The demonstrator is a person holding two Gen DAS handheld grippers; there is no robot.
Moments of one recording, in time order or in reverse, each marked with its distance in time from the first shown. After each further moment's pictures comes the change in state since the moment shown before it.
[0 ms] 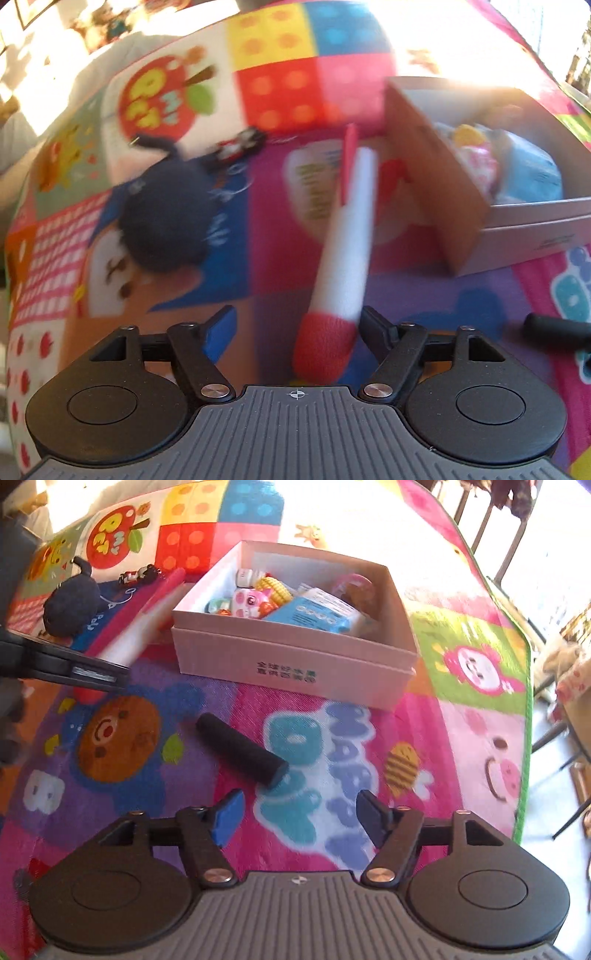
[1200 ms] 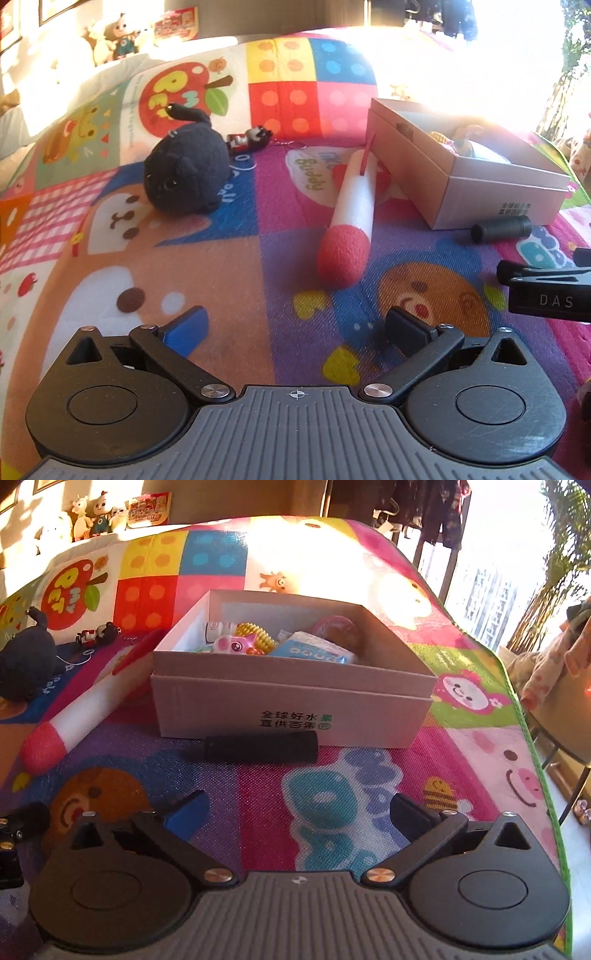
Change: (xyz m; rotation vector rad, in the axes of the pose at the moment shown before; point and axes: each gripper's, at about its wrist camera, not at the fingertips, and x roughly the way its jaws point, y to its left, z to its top) left arm -0.020 0.017 -0.079 -0.049 -0.211 -0.124; right arm 0.043 0.044 -0.007 0.182 -0.238 -0.136
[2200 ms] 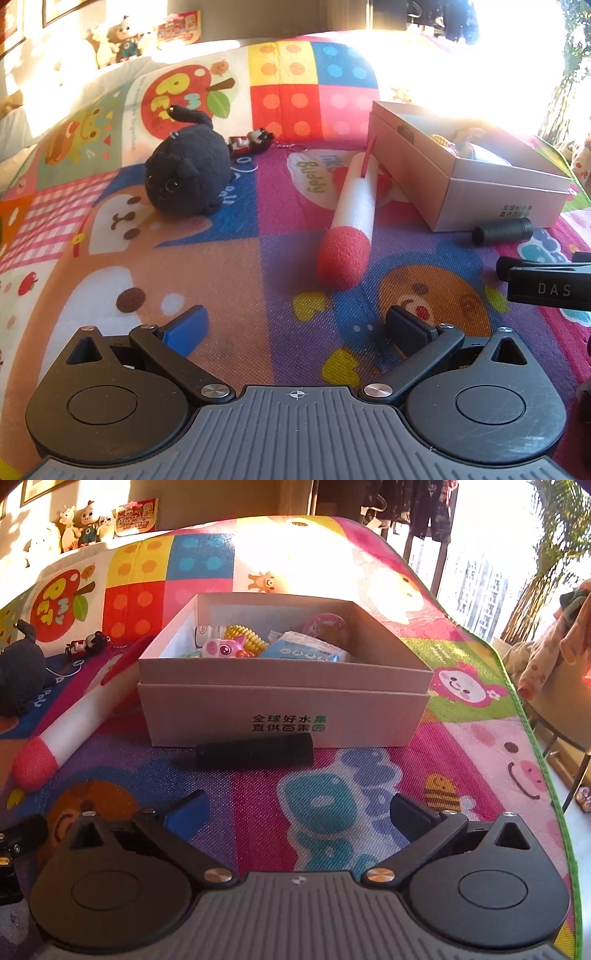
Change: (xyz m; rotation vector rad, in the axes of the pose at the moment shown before) left arm 0.001 -0.003 -0.003 0.002 -0.018 0.018; right arm 0.007 -0.007 -0.001 0.049 0.000 -0.005
